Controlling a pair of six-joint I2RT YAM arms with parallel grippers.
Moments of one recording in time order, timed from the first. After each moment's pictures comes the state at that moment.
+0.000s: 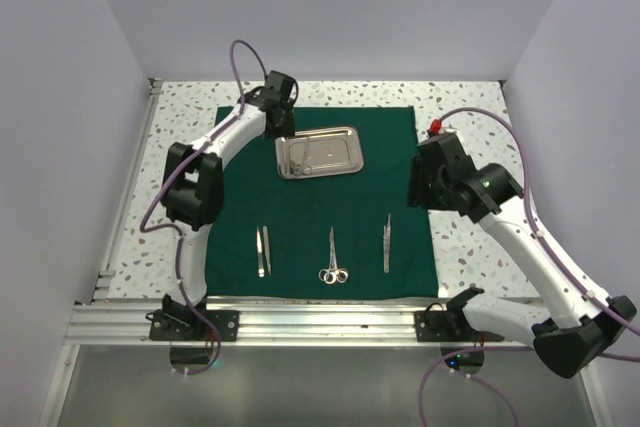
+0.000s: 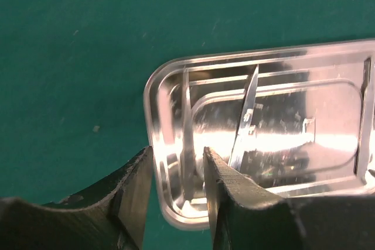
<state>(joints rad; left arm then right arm) -0.39 2.09 1.75 -0.63 -0.19 -0.43 0.53 1.09 1.21 -1.10 0.29 0.55</state>
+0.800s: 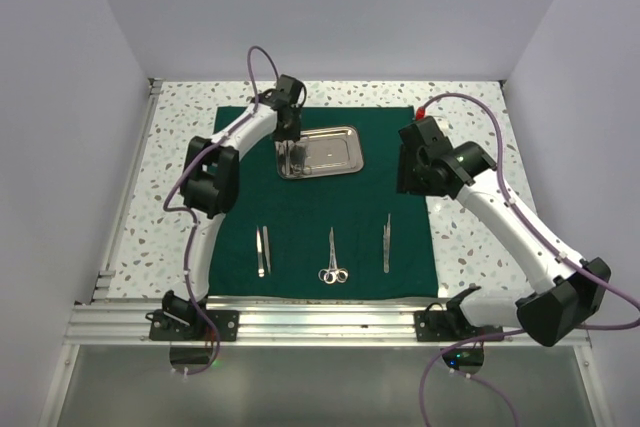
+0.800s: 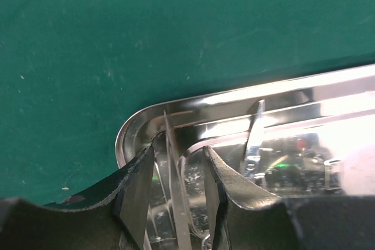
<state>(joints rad) -0.39 2.36 2.02 -0.67 -0.17 -0.34 0.53 1.28 1.31 -1.07 0.35 0.55</state>
